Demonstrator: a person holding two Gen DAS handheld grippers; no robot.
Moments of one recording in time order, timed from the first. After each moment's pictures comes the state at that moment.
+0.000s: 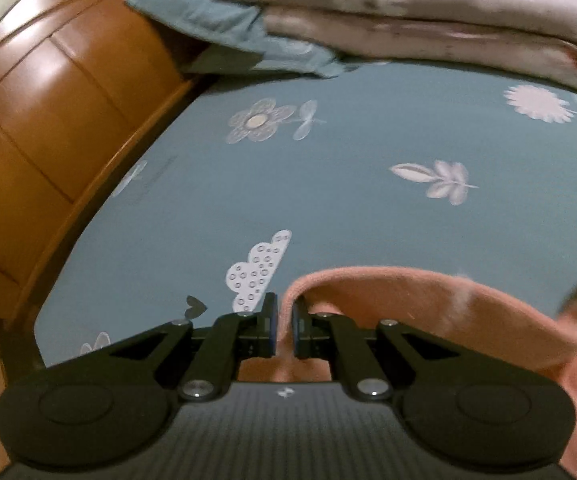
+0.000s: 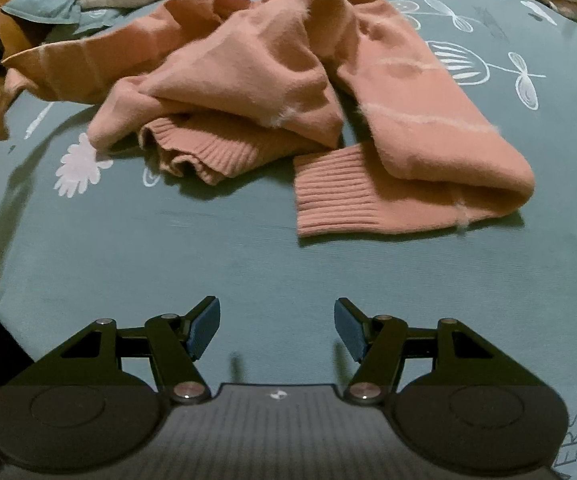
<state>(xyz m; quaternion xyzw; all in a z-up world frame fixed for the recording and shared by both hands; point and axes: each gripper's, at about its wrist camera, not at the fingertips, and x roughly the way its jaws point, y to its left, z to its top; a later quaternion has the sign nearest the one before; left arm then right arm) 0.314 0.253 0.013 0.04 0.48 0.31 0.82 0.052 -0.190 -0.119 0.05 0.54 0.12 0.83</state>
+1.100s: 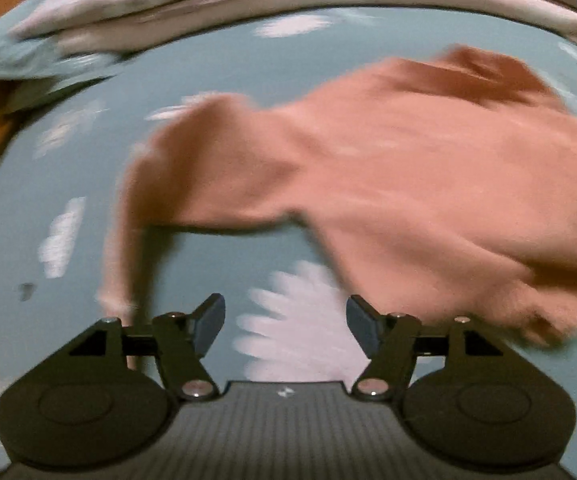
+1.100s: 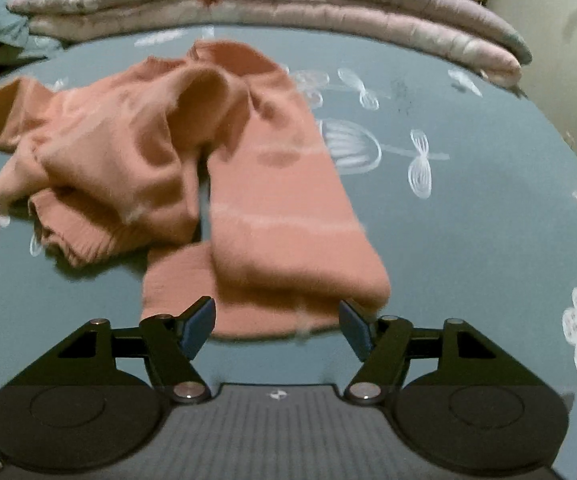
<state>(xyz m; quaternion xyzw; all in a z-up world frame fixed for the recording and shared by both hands) 0.195 0.073 -0.041 0.09 0.51 -0.01 0.86 0.092 -0.246 -0.099 -0.03 0.45 0.03 0.89</state>
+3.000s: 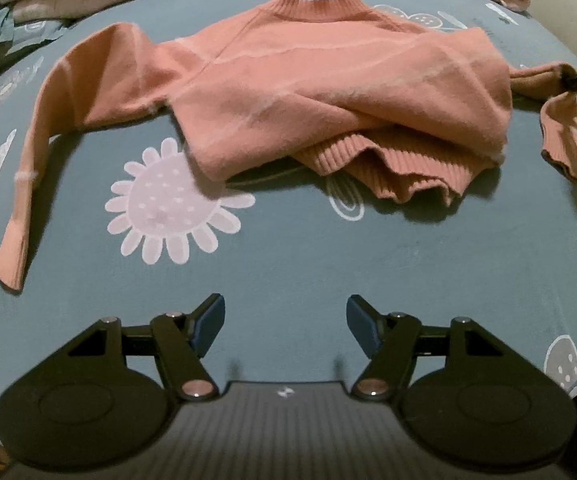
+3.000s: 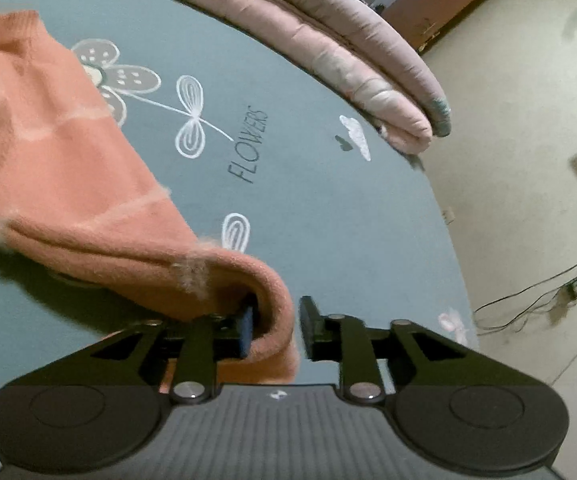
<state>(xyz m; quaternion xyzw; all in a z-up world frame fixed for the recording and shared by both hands) 0.091 0.011 -0.073 0.05 0.53 -0.04 0.84 0.261 -0.324 -0.111 -0.24 0.44 -0.13 0.85</state>
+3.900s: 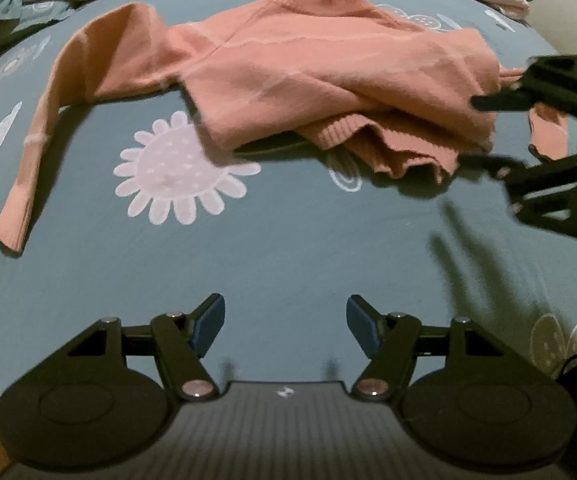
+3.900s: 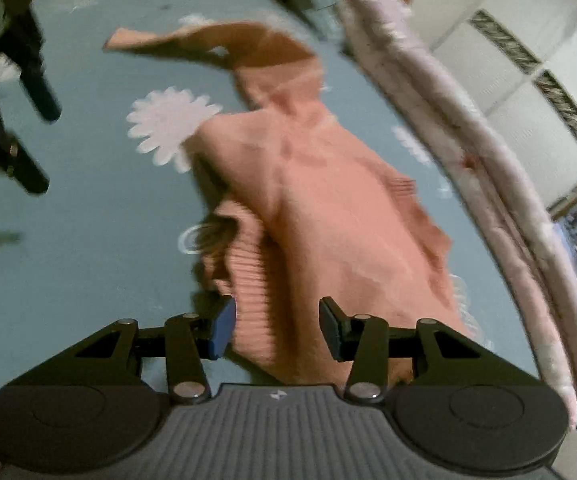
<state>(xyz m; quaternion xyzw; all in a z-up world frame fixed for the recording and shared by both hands) 0.061 0.030 -0.070 0.02 0.54 -0.05 0.84 0.107 -0.057 -0.106 -0.41 0.31 0.31 0.80</state>
